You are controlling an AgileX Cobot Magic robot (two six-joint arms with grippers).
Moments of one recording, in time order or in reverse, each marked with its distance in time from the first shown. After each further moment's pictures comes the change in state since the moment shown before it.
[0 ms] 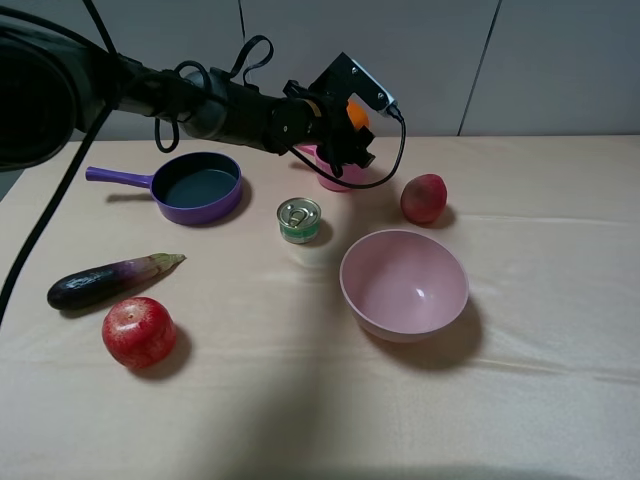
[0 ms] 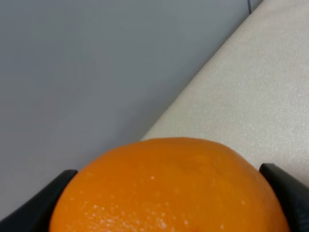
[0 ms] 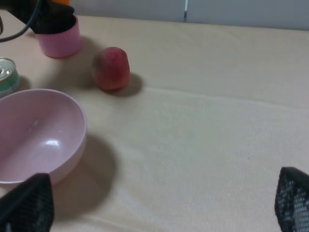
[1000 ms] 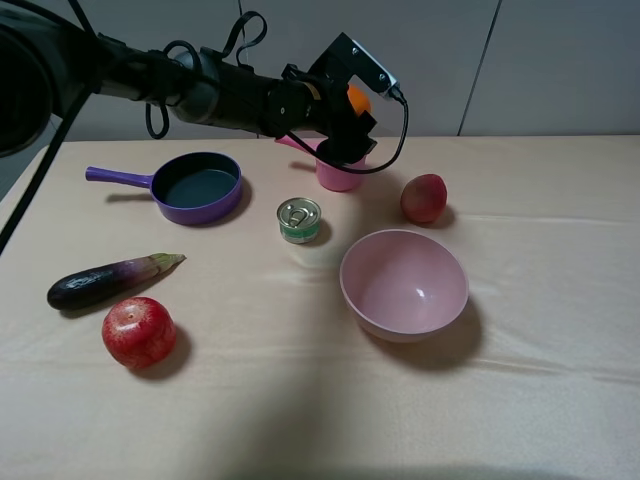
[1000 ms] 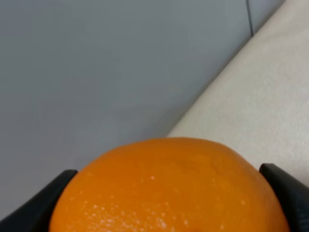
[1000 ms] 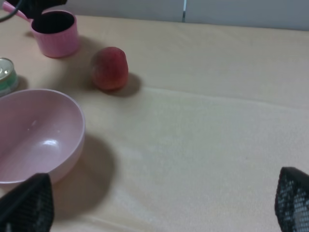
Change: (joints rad) left arm 0.000 -0.042 0.000 0.000 0.033 0.000; right arm 0.000 0.000 0.000 -0.007 0.000 0.000
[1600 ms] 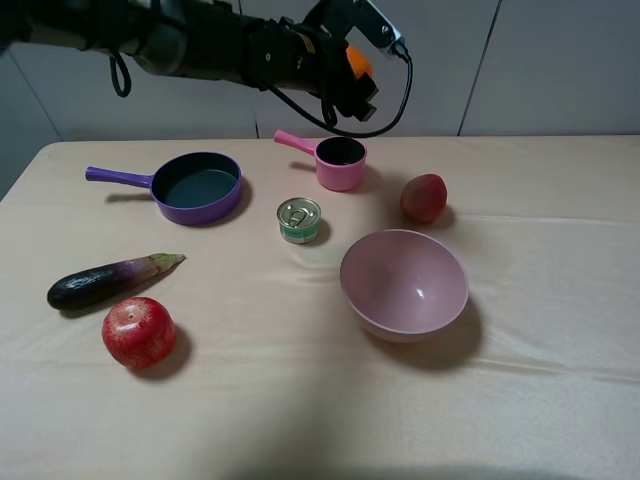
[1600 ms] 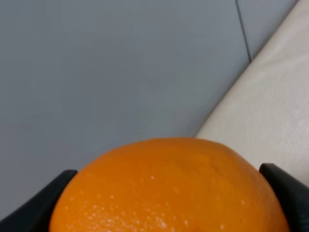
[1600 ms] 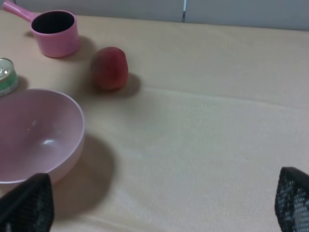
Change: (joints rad) left arm 0.000 -0.129 0.007 0.058 0.121 0.000; right arm 0.000 0.000 0.000 0.000 0.000 0.000
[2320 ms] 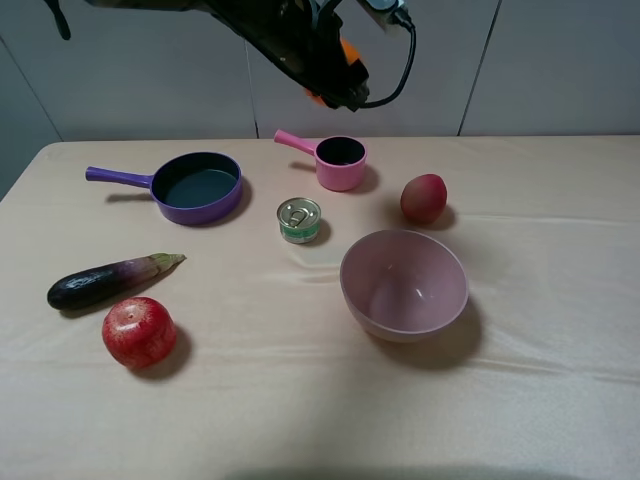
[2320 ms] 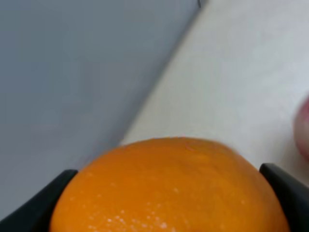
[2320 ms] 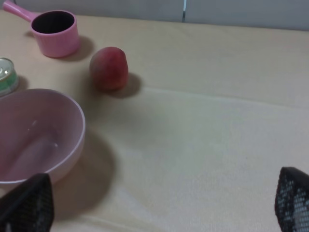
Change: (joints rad) left arm -0.014 -0.172 0.000 0.005 0.364 0.000; right arm 0.000 0.000 0.000 0.000 0.000 0.000
